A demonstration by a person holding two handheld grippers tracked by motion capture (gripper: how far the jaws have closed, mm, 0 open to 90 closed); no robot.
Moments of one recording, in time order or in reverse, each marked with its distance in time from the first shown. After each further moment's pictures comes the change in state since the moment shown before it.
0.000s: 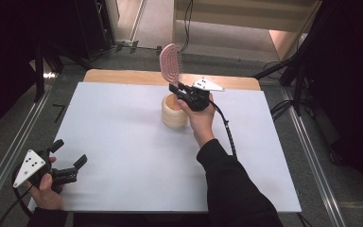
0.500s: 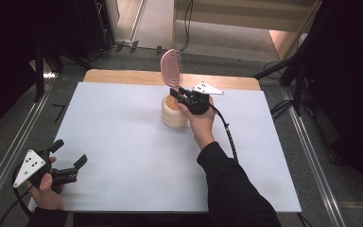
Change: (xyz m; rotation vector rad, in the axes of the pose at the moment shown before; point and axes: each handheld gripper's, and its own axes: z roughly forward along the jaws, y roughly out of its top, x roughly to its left) left arm 0.000 0.000 0.000 0.001 -0.001 0.002; right arm -0.002 -0.014 -0.002 0.035 -0.010 0.015
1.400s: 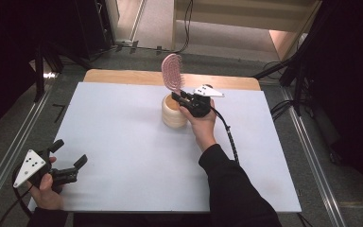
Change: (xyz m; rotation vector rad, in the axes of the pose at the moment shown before) left arm 0.000 0.000 0.000 0.001 0.000 0.002; right arm -0.001 -0.008 -0.004 0.046 -0.019 0.010
